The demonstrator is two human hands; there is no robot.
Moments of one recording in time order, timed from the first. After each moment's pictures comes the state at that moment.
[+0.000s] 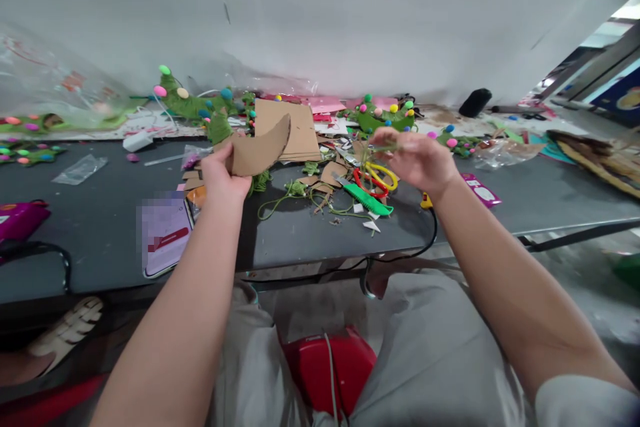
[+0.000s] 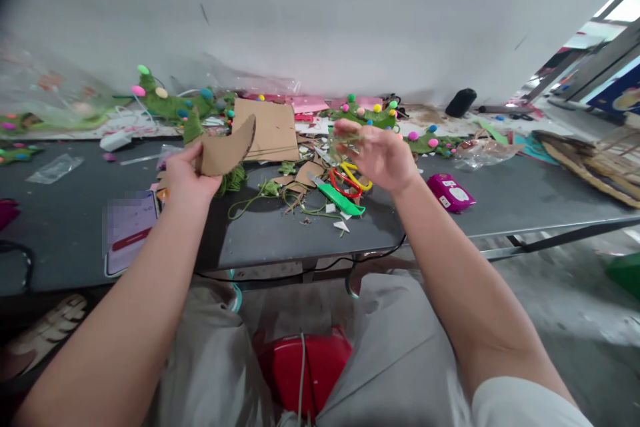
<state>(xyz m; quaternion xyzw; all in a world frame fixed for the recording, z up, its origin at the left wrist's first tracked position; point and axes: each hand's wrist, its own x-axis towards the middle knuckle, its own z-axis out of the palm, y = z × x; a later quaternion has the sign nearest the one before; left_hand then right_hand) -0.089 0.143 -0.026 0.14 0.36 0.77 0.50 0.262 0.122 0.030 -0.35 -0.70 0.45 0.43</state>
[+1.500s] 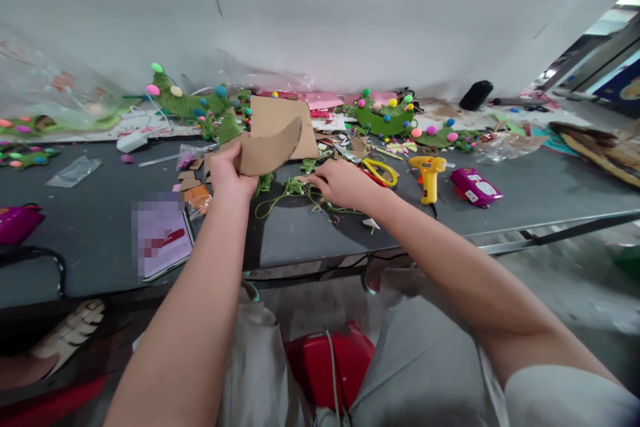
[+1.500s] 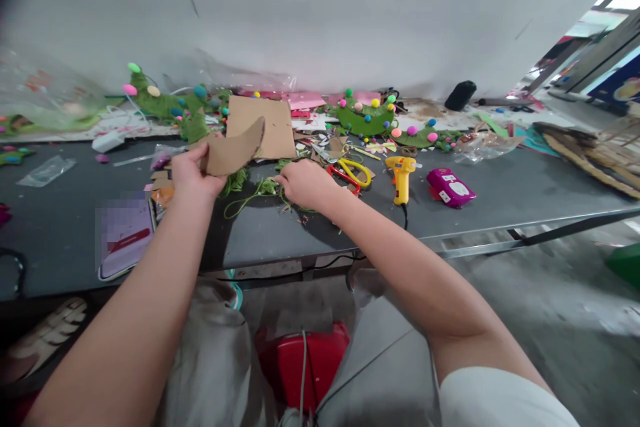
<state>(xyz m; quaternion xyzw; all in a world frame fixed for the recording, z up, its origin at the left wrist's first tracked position) -0.070 0.146 -0.027 0.09 0.34 0.77 0.54 0.154 0.105 0.009 -0.47 -0.88 0.08 0.08</state>
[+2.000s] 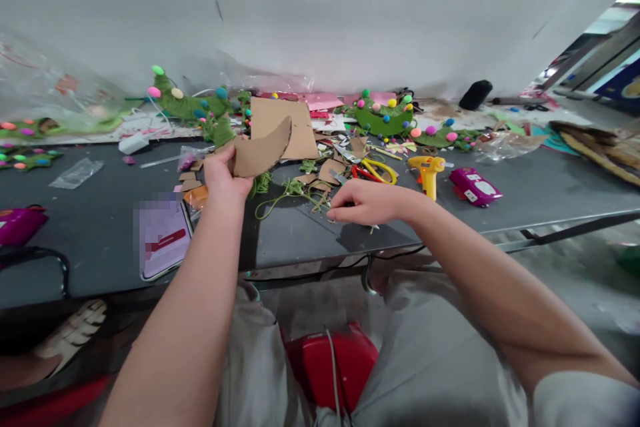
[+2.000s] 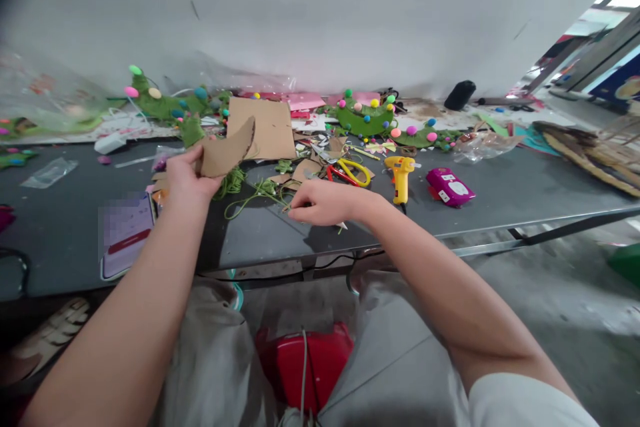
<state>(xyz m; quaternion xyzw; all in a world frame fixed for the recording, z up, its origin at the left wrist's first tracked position) -0.079 0.144 -0.021 0.06 0.36 0.77 0.53 0.196 0.082 0.027 -0.25 -0.90 0.35 0.01</state>
